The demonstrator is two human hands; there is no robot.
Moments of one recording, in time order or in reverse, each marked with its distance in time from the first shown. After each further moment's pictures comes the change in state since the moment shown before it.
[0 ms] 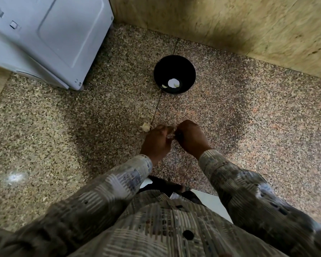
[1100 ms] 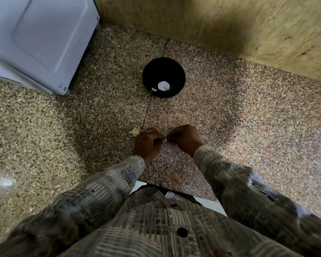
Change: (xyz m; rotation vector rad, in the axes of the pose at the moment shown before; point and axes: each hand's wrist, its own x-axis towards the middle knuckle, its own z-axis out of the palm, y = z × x) left_hand 0.017 -0.025 0.027 -0.191 0.052 -0.045; right_hand 0.013 0.020 -0.009 0.430 -0.089 0.305
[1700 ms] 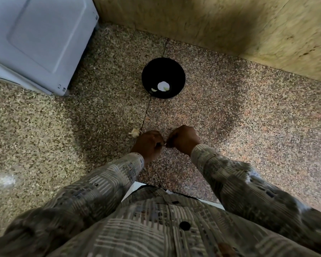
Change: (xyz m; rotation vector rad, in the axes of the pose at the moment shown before) left_hand 0.010 -0.005 -0.005 0.167 -0.150 0.275; right_hand 0.003 -0.014 -0.009 -0.315 -0.162 -0.045
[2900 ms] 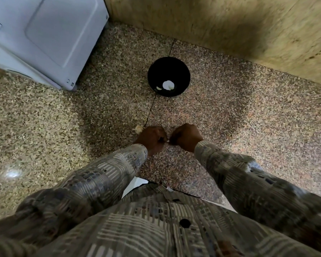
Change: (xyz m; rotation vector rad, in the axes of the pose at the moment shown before) left_hand 0.009 -0.006 -0.002 -0.009 -0.017 0.011; right_hand 0.001 0.000 0.004 -0.080 0.033 -0.047
